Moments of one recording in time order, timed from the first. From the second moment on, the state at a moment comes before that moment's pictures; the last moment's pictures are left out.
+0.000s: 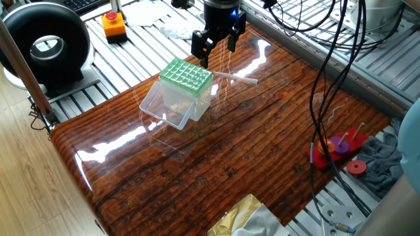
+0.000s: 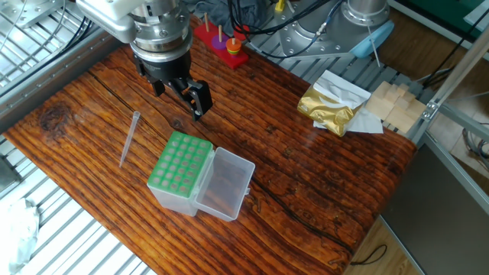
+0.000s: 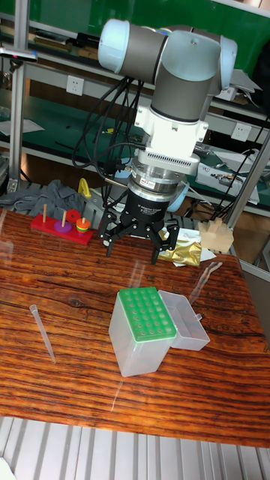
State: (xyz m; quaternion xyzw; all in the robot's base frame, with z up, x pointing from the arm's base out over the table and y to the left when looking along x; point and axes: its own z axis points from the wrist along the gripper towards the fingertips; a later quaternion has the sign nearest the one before) arm 0.544 0.002 0.190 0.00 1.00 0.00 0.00
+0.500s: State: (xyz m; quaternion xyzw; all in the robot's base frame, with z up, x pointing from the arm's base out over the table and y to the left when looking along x) arm 0.575 0.010 0.189 -0.05 1.00 0.00 0.06
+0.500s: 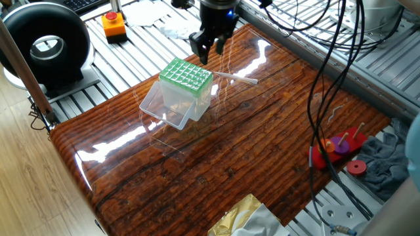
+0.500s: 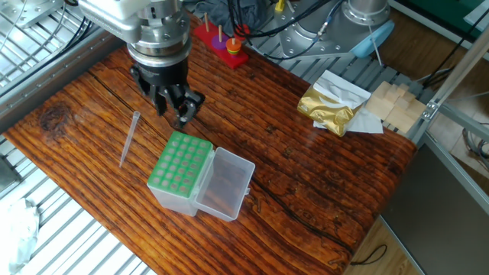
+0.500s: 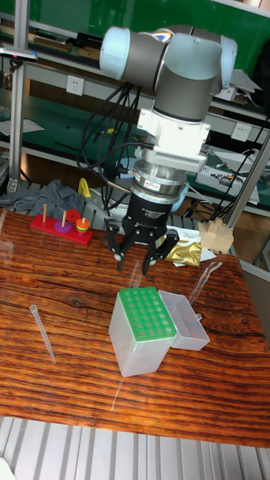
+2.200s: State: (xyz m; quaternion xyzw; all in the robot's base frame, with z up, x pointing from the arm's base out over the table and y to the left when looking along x) arm 0.569 -0.058 0.168 -0.12 0.99 -0.01 0.08
